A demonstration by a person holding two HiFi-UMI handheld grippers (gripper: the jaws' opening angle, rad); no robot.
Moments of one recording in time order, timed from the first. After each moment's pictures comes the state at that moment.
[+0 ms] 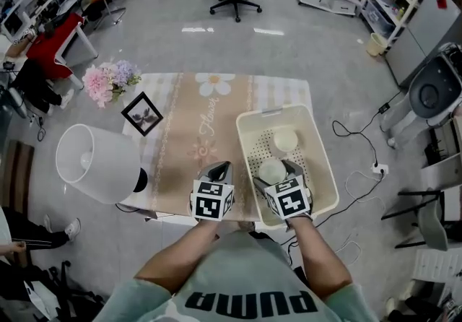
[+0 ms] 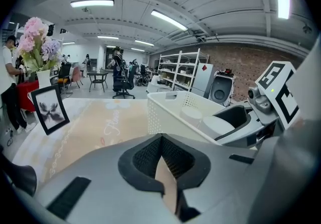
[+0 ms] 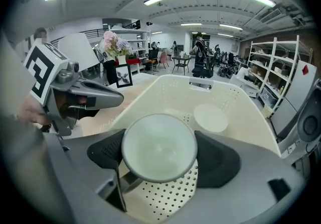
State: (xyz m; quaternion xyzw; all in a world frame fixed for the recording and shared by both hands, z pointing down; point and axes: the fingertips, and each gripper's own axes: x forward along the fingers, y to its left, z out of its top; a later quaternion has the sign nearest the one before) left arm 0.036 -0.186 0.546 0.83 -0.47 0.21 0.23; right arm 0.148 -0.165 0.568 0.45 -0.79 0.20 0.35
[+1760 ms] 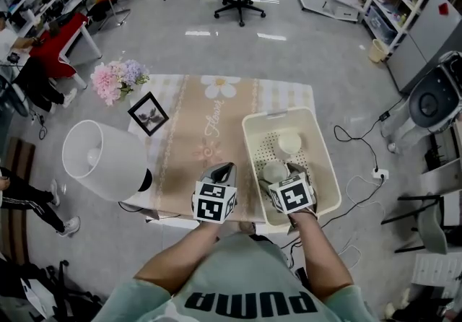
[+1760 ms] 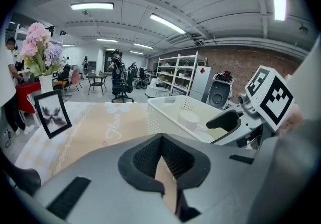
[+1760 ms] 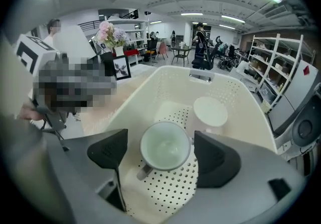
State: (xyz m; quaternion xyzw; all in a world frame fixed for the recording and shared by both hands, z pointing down) left arm 0.026 -0.180 0.530 0.84 -0.47 0.20 0.22; right arm 0.150 -0.162 0.576 0.45 -0.77 0.23 0.40
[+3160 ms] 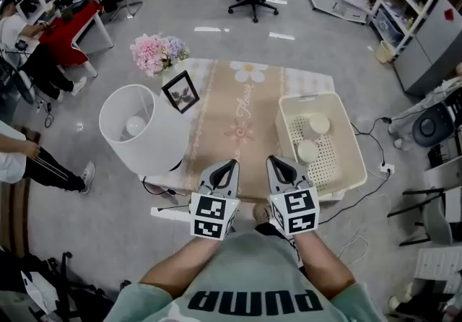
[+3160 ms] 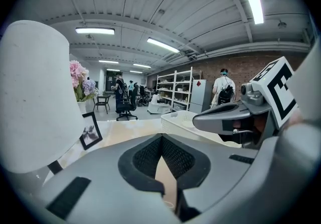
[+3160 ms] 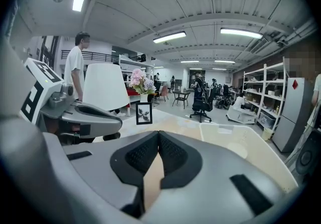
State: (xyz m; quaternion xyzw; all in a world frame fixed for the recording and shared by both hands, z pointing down) left arm -0.084 -0.086 0.463 0.85 -0.49 0.13 0.13; right arm 0.003 -0.094 0.458 0.50 -0.84 0.08 0.20
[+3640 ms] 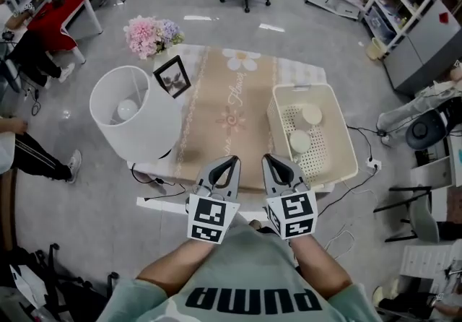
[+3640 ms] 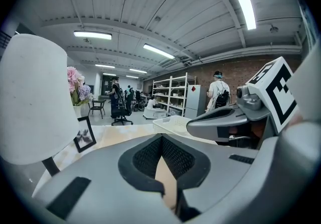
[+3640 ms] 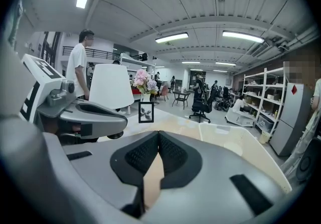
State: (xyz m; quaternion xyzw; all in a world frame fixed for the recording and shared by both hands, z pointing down) left arm -0.070 -0.061 0.450 0.87 -0.47 0.10 0.11; right arm 0.001 -0.066 0.453 0.50 -0.84 0.07 0.21
